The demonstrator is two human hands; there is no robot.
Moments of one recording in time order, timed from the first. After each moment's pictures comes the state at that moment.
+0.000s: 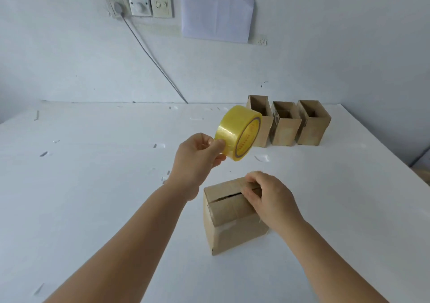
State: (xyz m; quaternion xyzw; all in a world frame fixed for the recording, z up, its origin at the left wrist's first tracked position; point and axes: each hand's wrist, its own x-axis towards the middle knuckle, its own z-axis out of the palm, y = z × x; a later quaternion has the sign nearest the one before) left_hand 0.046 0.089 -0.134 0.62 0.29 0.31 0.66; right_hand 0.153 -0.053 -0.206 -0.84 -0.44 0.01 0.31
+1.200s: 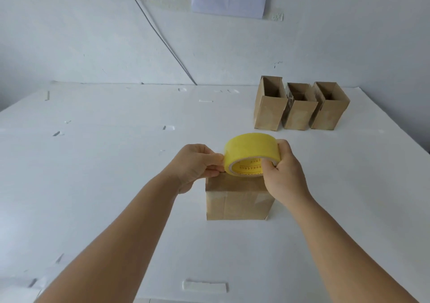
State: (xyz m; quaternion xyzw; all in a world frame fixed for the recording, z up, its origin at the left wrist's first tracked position) left_hand 0.020 0.118 -0.178 0.63 0.32 0.12 0.70; right_hand 0.151 -0.036 -0.201 -0.83 -0.32 0.06 0.45
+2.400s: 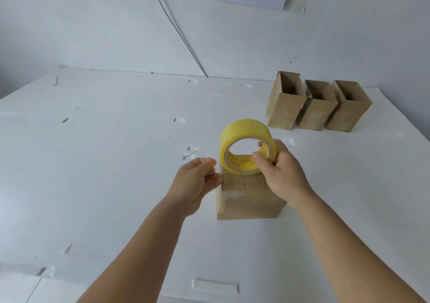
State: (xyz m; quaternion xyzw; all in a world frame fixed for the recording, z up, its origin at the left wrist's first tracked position) left_hand -0.005 0.119 -0.227 0.42 0.35 0.25 0.80; right_hand 0.144 -0.006 -0.208 -0.81 -0.38 0.13 0.44
